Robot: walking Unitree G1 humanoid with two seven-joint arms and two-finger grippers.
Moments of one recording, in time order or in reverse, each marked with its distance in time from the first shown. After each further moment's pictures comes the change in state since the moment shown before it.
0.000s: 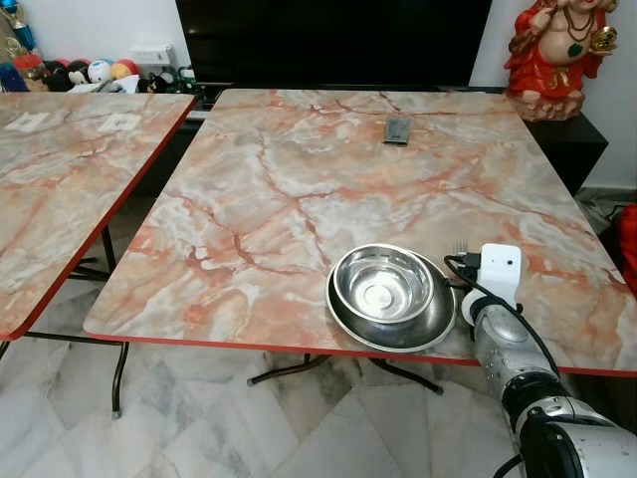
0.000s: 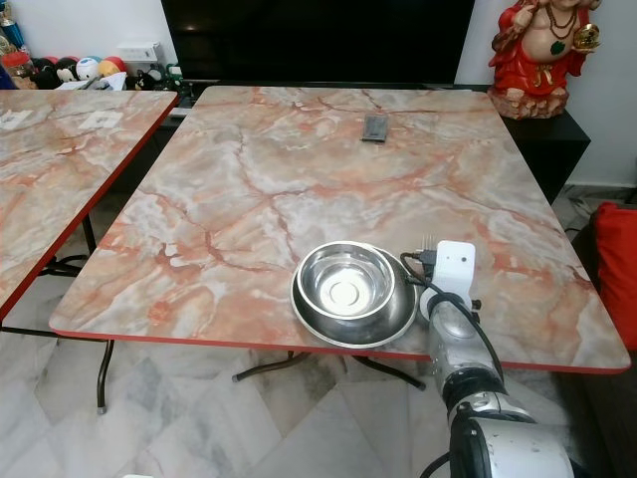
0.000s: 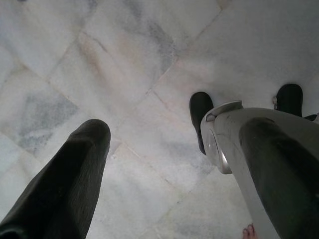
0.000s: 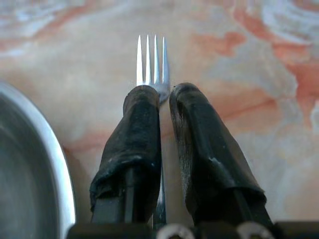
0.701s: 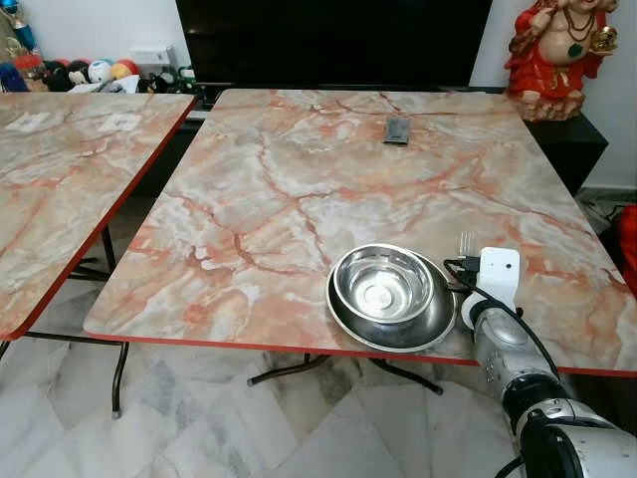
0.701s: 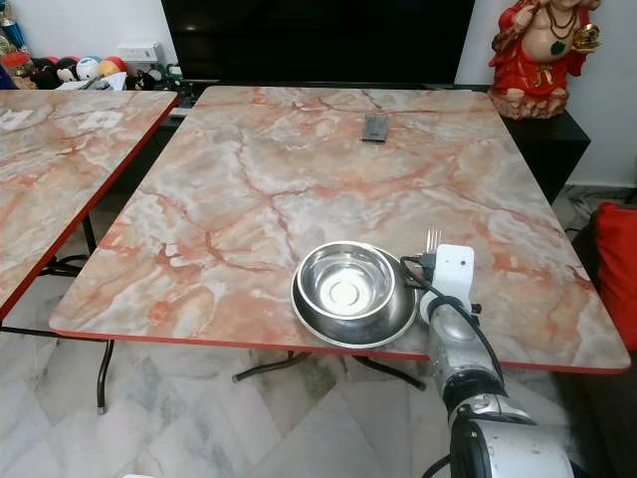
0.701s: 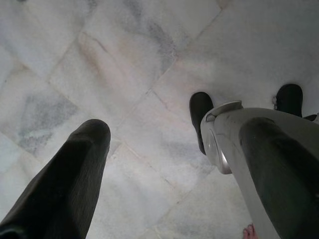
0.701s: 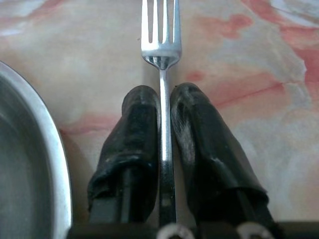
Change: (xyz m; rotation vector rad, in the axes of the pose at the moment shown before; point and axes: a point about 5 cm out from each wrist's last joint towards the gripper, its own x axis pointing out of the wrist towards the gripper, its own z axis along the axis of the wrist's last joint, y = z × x) left arm 0.000 0.000 0.000 0.000 0.000 0.000; right arm -0.001 0.001 -0.007 -0.011 0.051 0.013
